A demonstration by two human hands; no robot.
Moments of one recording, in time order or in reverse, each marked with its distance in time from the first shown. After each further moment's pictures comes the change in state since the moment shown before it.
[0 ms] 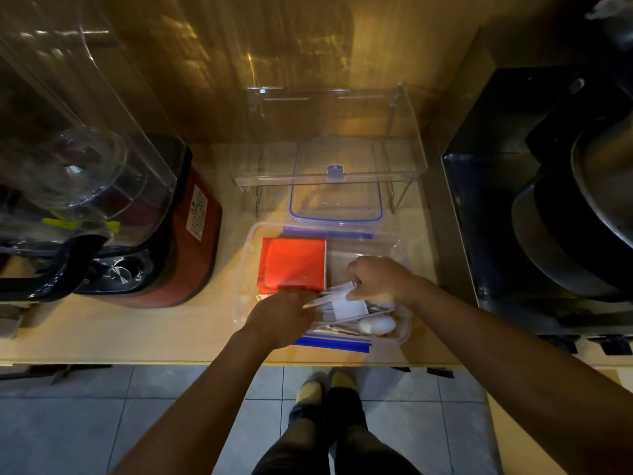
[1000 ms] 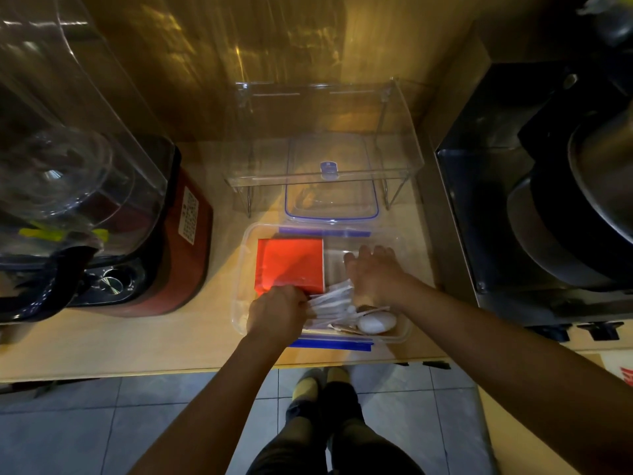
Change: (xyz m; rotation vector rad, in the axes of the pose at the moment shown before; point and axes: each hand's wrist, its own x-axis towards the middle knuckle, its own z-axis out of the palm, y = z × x) left_hand 0.005 -0.002 0.002 0.133 0.148 -0.159; right_hand -0.006 -0.028 -0.005 -0.225 0.008 0.233
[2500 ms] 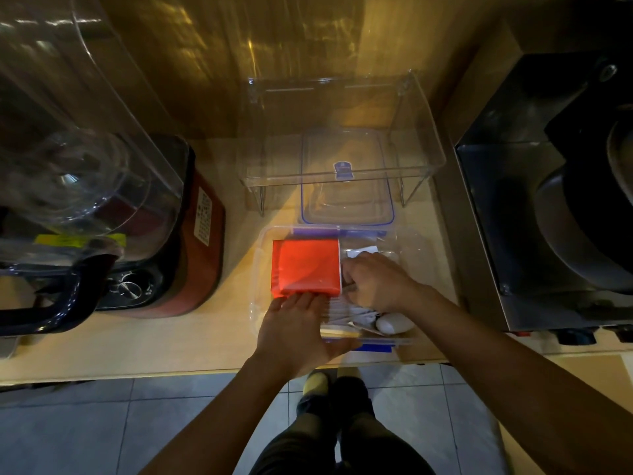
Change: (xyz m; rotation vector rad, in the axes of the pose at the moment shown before) left_hand -0.021 -0.014 0.002 0.222 0.057 0.306; right_hand 0.007 -0.013 0.006 0.331 0.137 -0.262
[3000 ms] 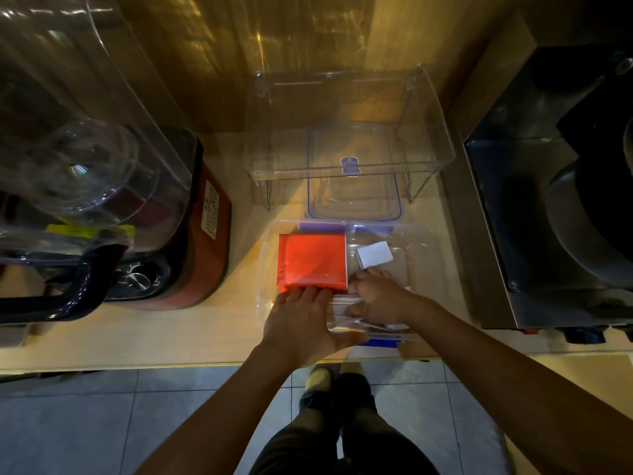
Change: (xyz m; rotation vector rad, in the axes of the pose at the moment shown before) left_hand 0.003 -0.002 0.002 0.006 -0.046 -0.003; right_hand -0.003 0.007 0.034 0.036 -0.206 0.093
